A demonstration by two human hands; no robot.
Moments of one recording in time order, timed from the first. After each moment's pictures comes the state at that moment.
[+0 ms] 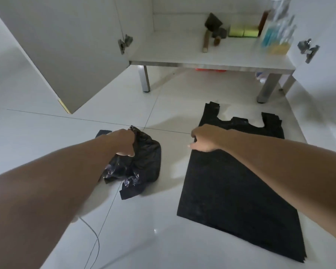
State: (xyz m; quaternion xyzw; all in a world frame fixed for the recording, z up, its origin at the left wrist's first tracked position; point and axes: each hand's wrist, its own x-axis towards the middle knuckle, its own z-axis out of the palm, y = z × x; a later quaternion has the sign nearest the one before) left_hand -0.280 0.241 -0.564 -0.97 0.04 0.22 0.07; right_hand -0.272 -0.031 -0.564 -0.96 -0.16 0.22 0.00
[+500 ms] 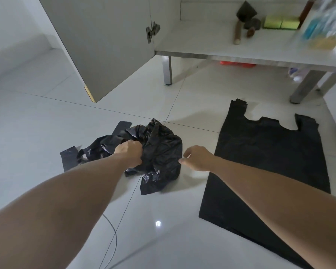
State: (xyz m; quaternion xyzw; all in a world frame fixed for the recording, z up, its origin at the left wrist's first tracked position) left_hand -0.302 0.299 -0.634 -0.98 -0.06 0.16 0.01; right_hand -0.294 0.065 -0.642 -0.92 -0.09 0.27 0.26
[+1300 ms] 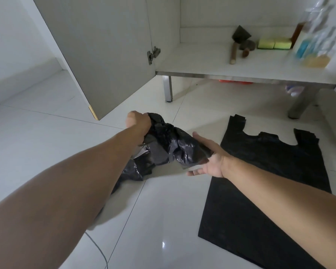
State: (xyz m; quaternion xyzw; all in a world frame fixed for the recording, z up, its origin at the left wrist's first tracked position) left_hand -0.228 0.254 -0.549 -0.83 -0.29 -0.09 -0.47; right_hand -0.275 0.034 -0.598 -0.59 0.07 0.36 0.72
